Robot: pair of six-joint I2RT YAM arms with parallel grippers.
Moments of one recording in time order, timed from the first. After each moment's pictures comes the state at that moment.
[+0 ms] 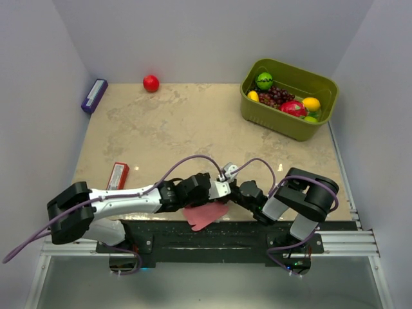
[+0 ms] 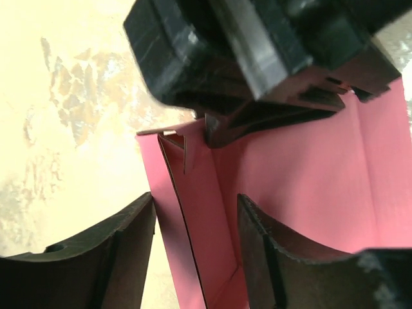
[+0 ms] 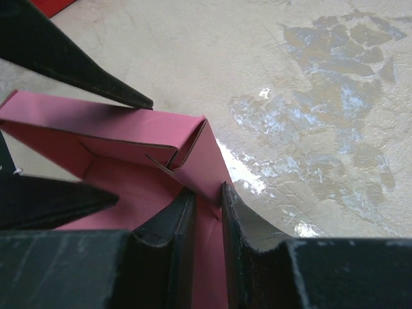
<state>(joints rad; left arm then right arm) -1.15 1.36 0.70 -0.19 -0.29 0.32 0.95 1.71 0.22 1.27 0.04 0.26</state>
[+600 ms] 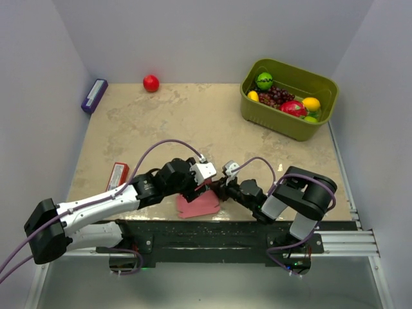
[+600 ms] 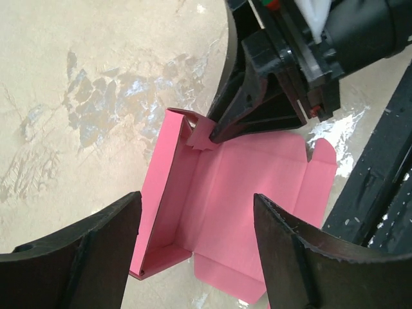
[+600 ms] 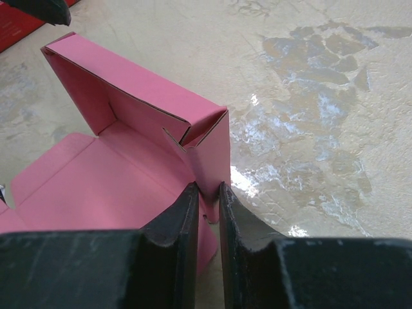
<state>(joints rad) -0.98 1.11 0.69 -0.24 -0.05 0.19 0.93 1.73 0.23 1.29 0.07 0.25</state>
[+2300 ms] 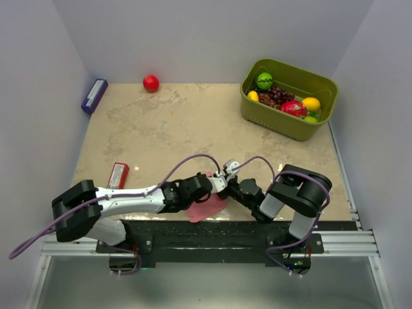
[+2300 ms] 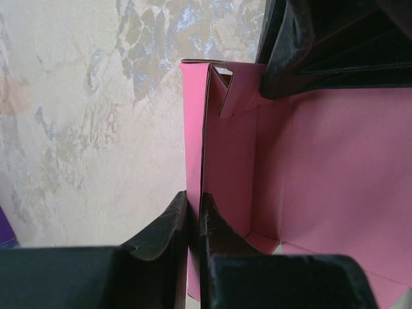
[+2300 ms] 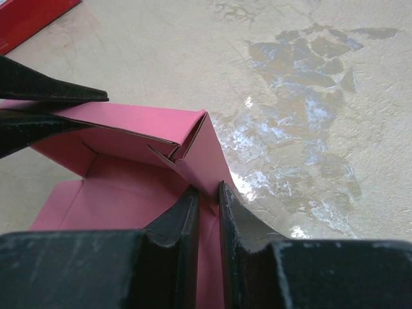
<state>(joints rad) -1.15 1.39 0.69 -0.20 -0.52 0.30 0.93 1.78 0.25 1.33 0.09 0.27</state>
